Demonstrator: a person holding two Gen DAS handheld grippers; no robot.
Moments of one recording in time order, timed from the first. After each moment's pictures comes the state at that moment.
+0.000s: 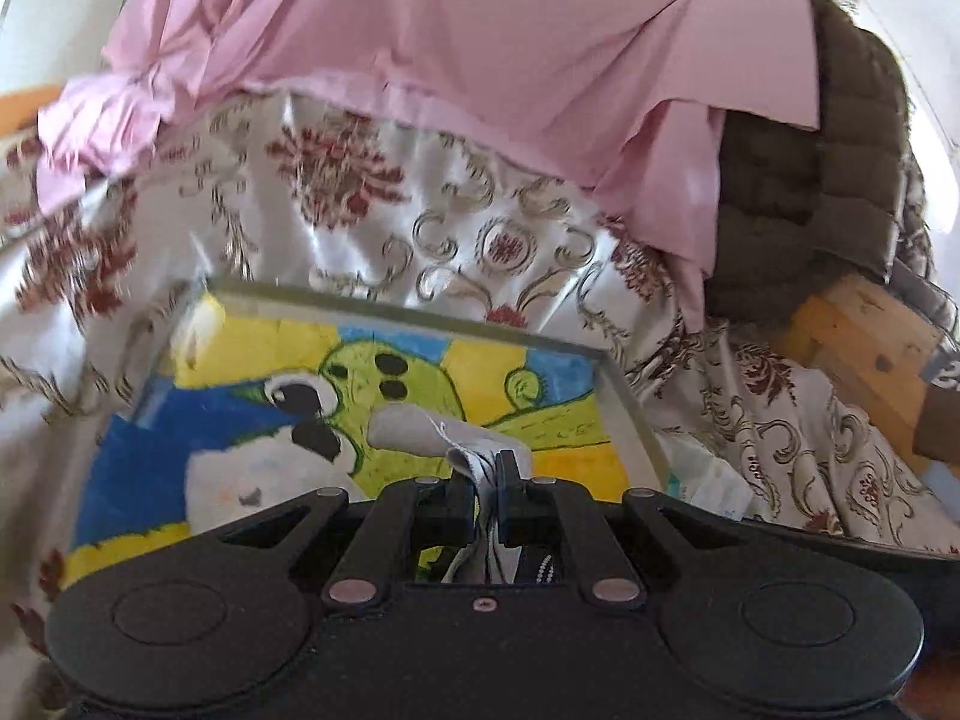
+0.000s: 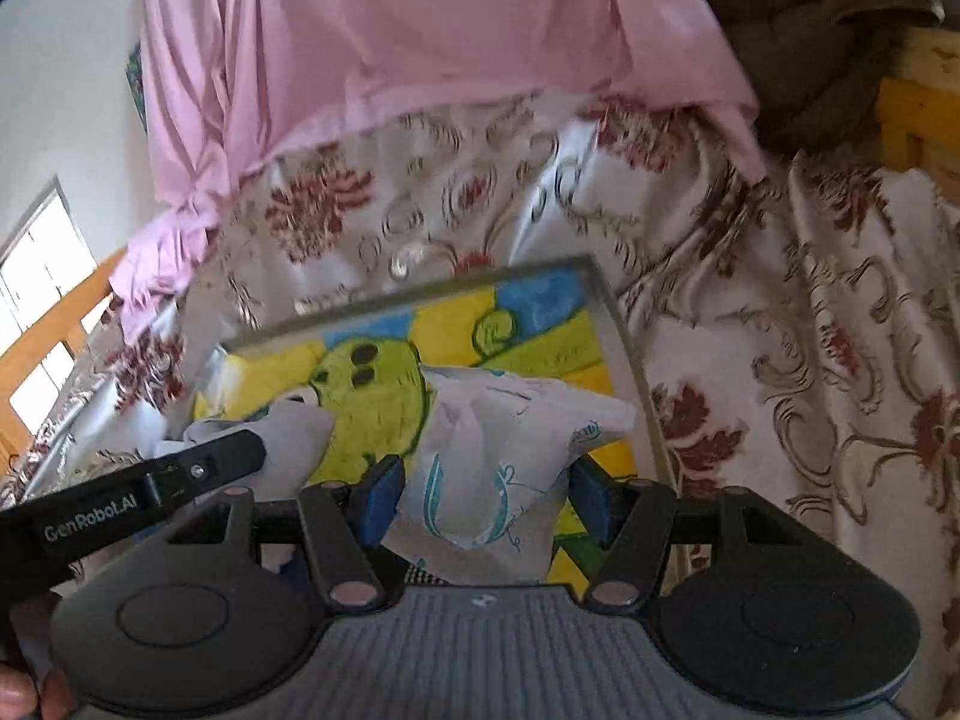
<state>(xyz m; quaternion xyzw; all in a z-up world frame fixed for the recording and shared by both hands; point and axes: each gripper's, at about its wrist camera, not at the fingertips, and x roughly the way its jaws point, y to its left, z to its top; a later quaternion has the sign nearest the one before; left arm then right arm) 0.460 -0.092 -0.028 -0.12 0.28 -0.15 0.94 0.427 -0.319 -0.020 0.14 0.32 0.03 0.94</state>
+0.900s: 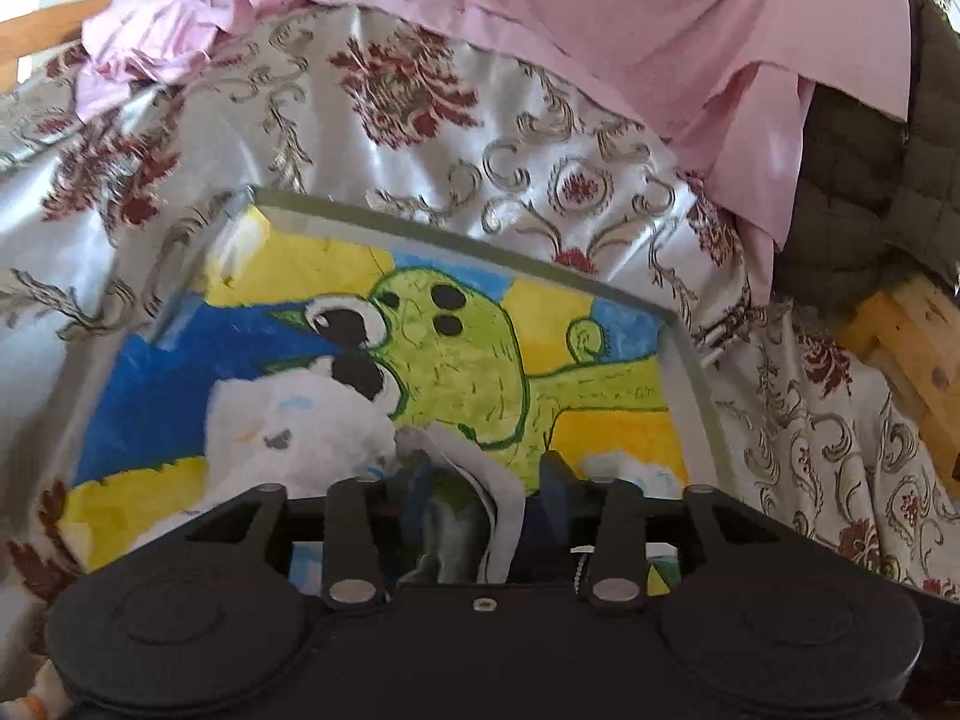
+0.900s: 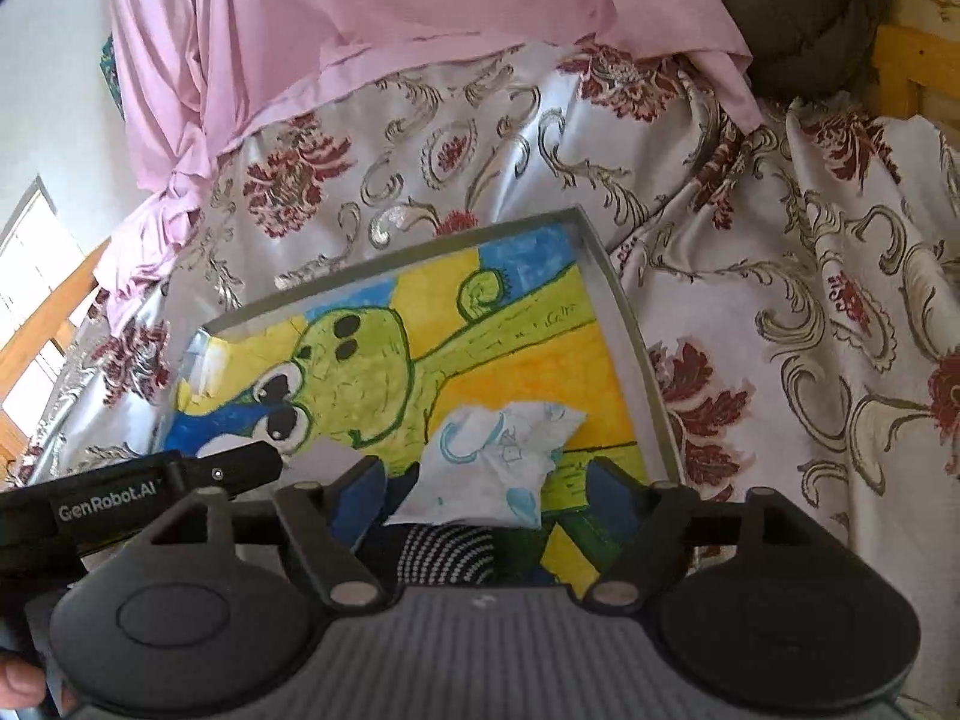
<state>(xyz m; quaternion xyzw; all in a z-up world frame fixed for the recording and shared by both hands) 0.479 -0.085 -0.035 -0.15 0.35 -0.09 0.92 0.430 -0.325 -0.026 0.16 0.35 0.03 0.92</state>
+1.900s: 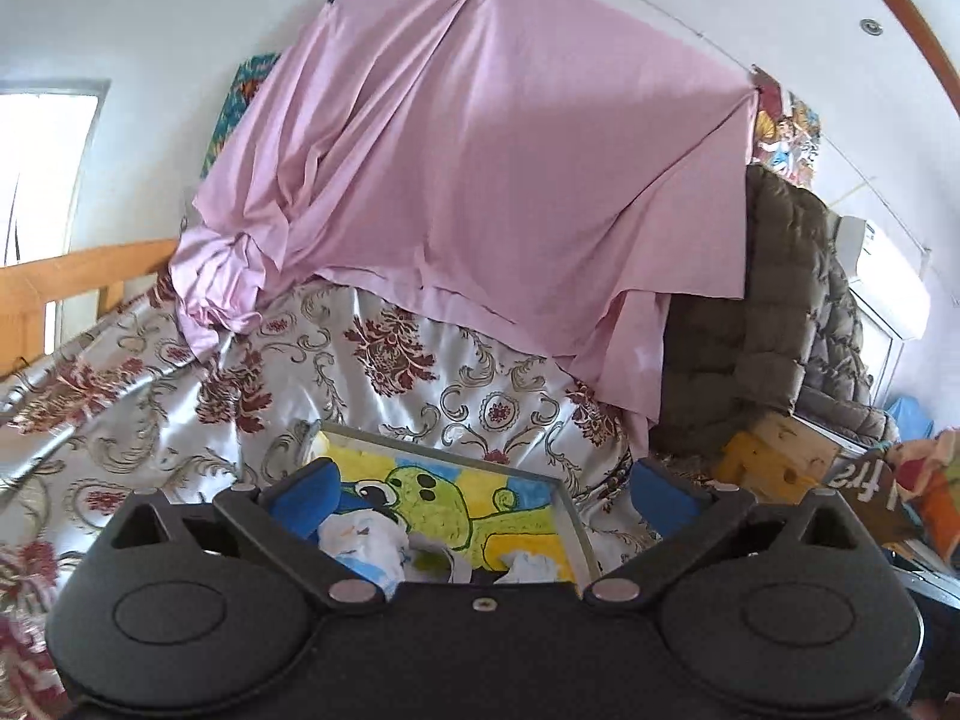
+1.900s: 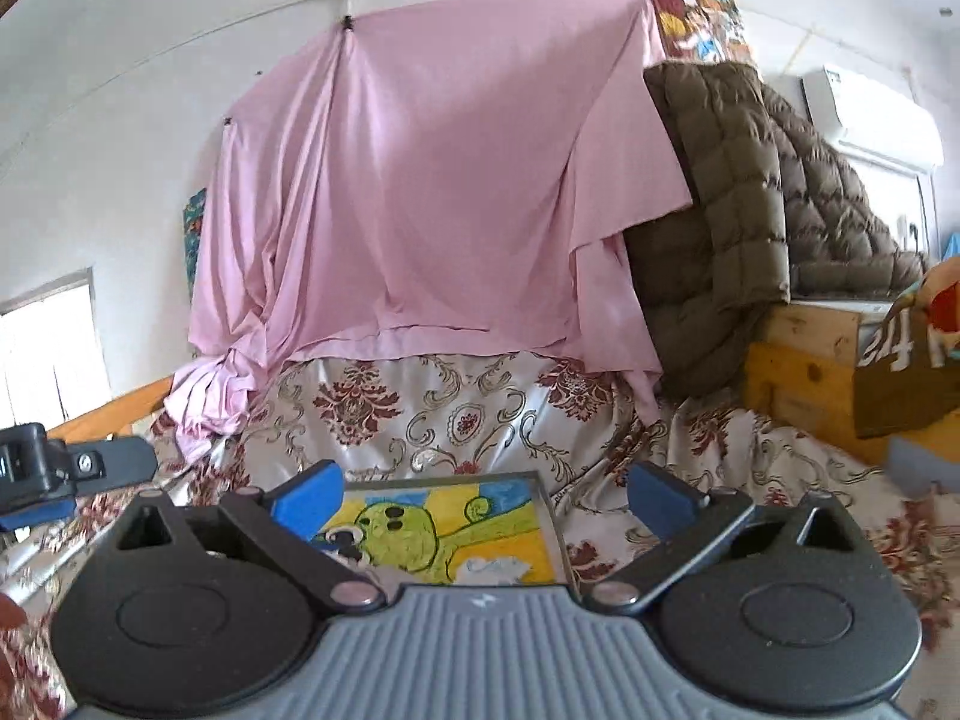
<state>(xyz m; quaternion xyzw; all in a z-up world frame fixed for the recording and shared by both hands) 0.223 -0.032 0.091 -0.14 0.13 -0.11 0.98 0.191 -0.270 0.104 0.06 0.10 -0.04 0.99</state>
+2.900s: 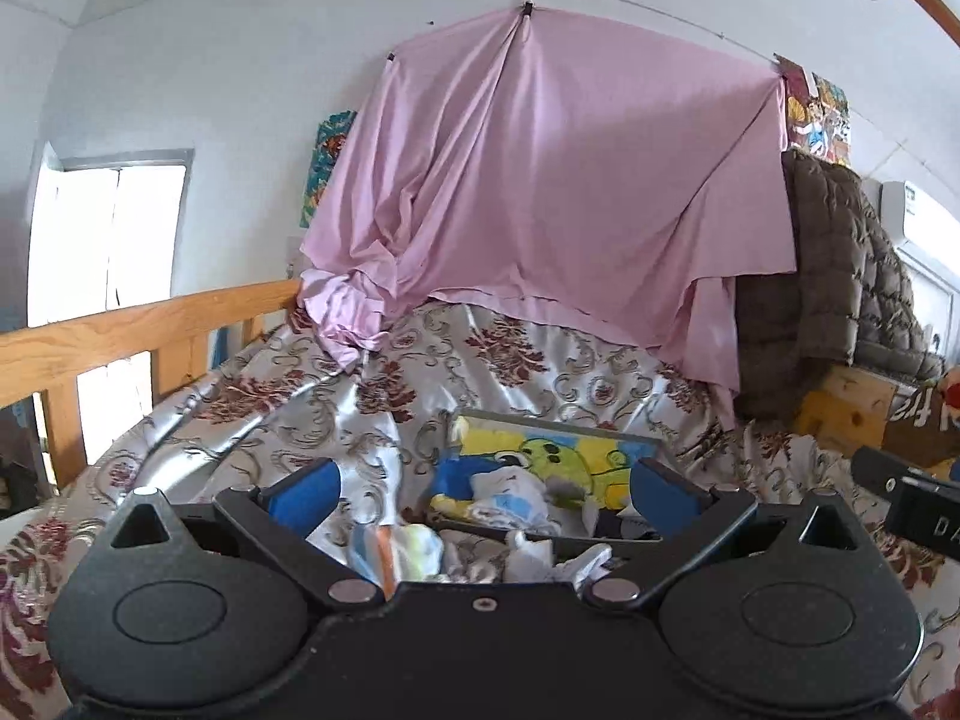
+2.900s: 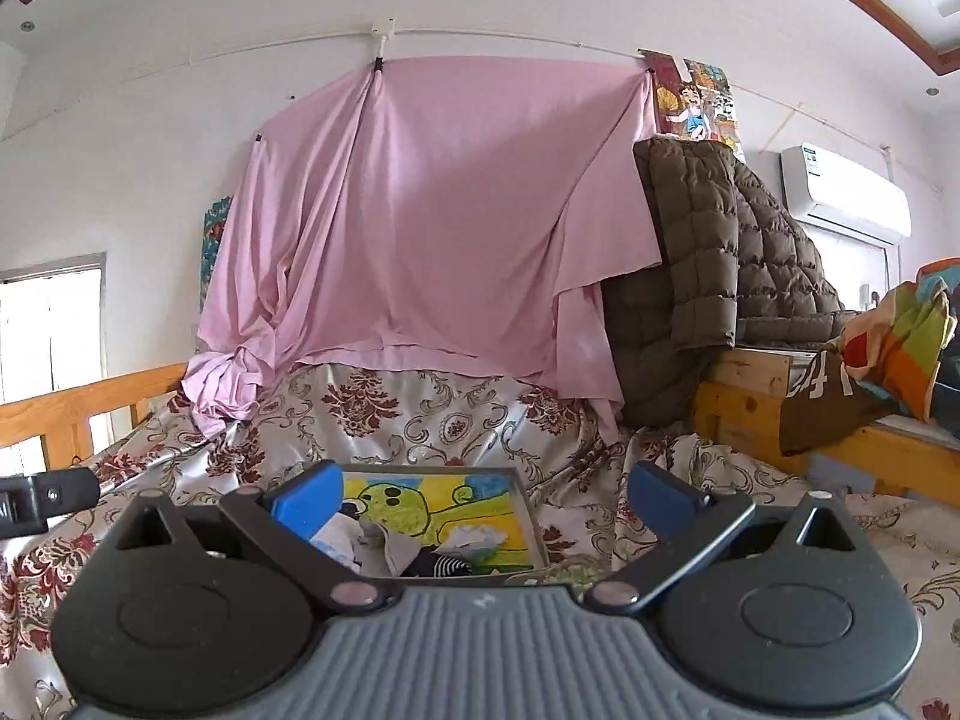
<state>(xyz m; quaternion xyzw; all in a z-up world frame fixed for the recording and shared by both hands) 0.088 0.021 0.060 -0.08 0.11 -0.01 0.99 0.061 -0.219 0.084 0.01 0.06 -0.07 1.00</state>
